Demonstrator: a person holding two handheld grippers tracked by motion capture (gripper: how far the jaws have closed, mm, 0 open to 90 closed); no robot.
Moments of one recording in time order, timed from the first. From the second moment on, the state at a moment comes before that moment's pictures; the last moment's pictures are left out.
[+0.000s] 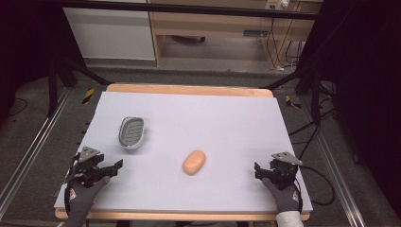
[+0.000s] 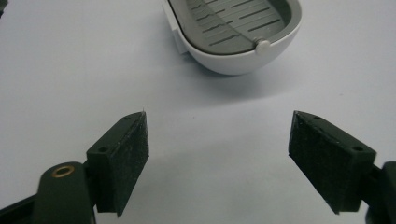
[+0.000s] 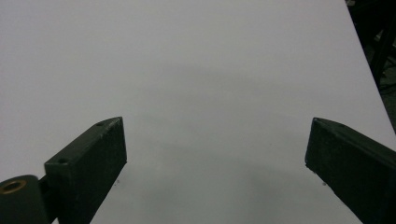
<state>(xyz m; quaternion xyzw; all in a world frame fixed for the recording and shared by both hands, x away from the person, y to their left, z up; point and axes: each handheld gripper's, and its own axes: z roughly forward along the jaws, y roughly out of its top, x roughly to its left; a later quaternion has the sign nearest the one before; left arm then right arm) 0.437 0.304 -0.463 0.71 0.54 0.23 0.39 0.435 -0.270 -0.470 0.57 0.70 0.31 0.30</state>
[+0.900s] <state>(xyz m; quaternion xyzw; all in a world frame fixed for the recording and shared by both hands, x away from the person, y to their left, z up) 0.423 0.261 -0.450 0.74 0.49 0.22 0.41 0.429 -0.272 -0.471 0.56 0.70 0.32 0.30</state>
